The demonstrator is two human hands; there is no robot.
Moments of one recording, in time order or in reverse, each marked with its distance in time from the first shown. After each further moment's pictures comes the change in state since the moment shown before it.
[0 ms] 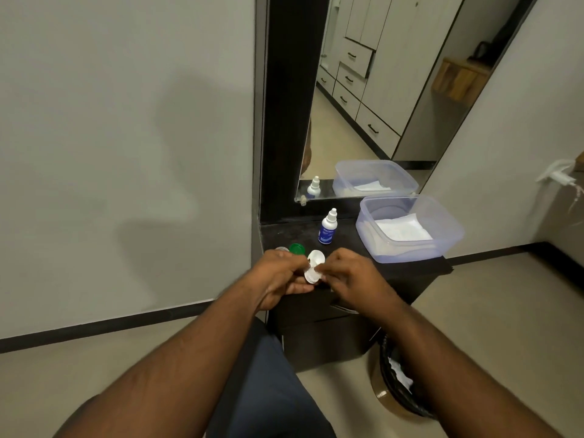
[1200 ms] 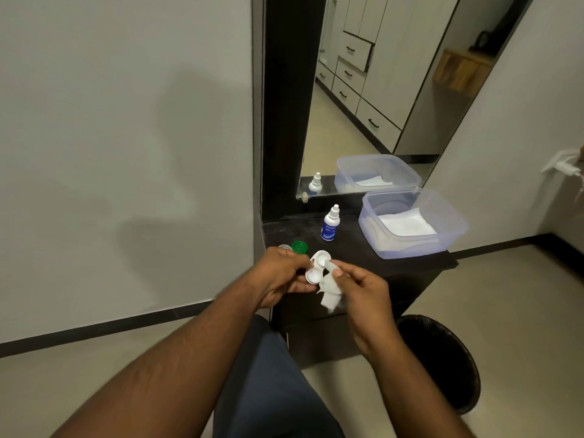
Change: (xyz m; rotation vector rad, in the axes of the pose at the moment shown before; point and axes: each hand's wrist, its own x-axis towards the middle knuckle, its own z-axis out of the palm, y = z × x) left_hand 0.001 0.003 -0.003 0.038 0.010 -0.022; right_hand -0.021 -0.039 0.031 1.098 0.502 0.655
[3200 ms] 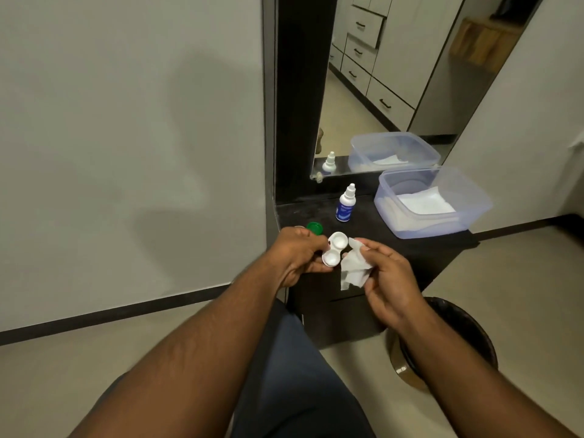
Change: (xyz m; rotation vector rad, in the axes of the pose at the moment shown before) left_hand 0.009 -0.007 0.000 0.034 0.047 0.065; right_hand 0.014 0.005 -0.008 0.293 -0.001 0.189
